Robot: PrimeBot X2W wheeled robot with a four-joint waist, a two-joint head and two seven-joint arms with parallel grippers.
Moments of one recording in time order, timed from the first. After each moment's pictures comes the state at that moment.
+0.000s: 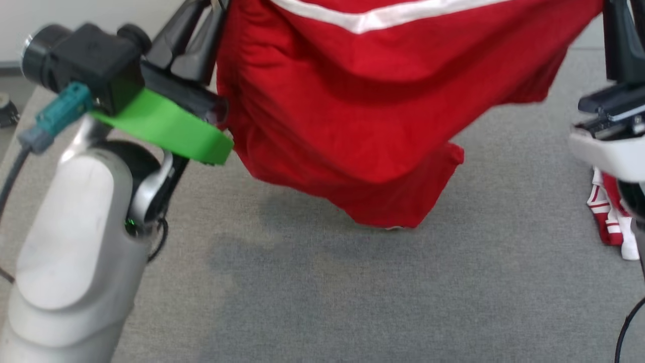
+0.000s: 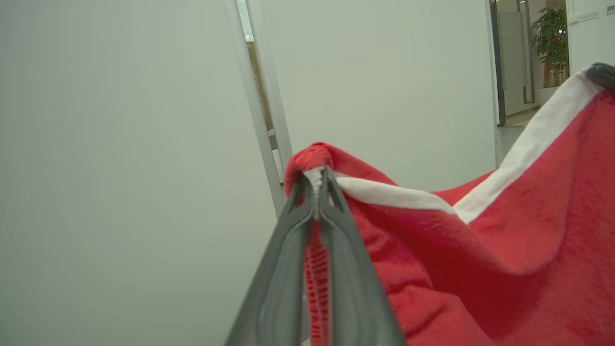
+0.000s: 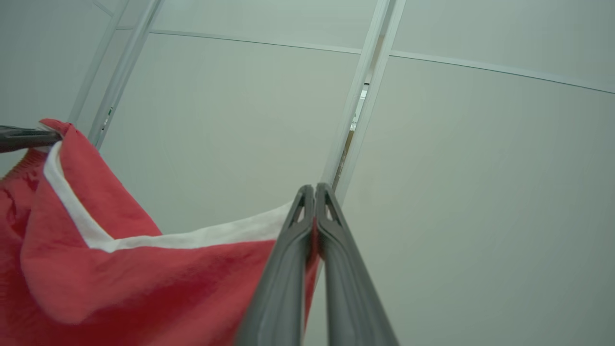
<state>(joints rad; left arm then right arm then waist) -0.72 0.25 -0.36 -0.10 -0.39 -0.11 0.10 -0.54 -0.40 0.09 -0.24 0.18 0.13 -0.17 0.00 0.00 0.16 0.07</state>
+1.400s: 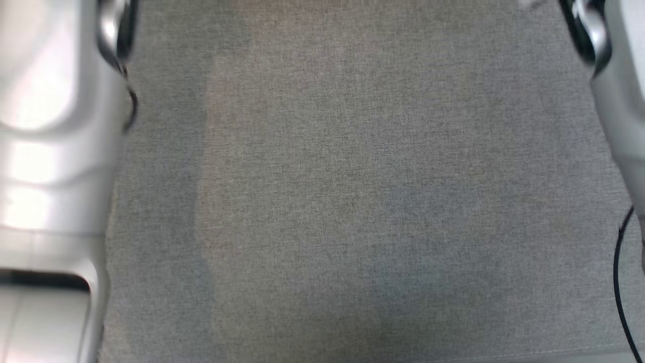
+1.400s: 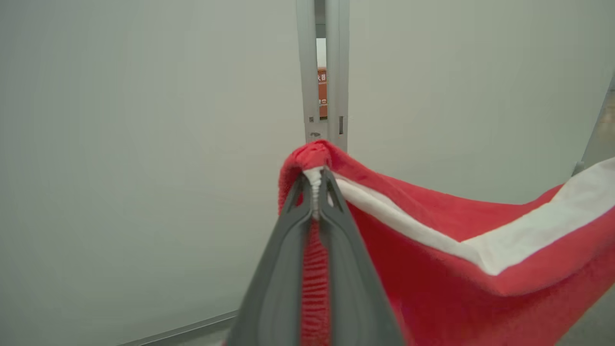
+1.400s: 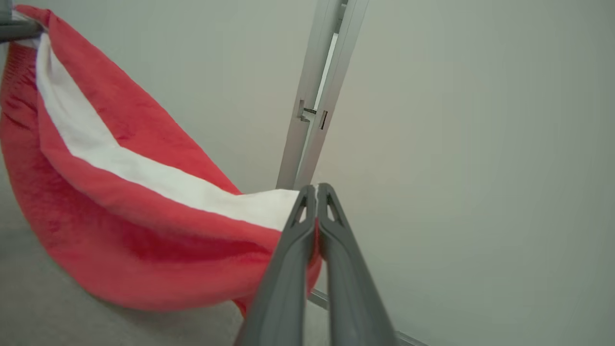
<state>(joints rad) -1.25 0.15 -0.31 0.65 -0.30 -0.12 -0.26 -1.17 -0.33 0.37 0.51 0.17 0.13 -0.26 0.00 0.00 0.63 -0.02</state>
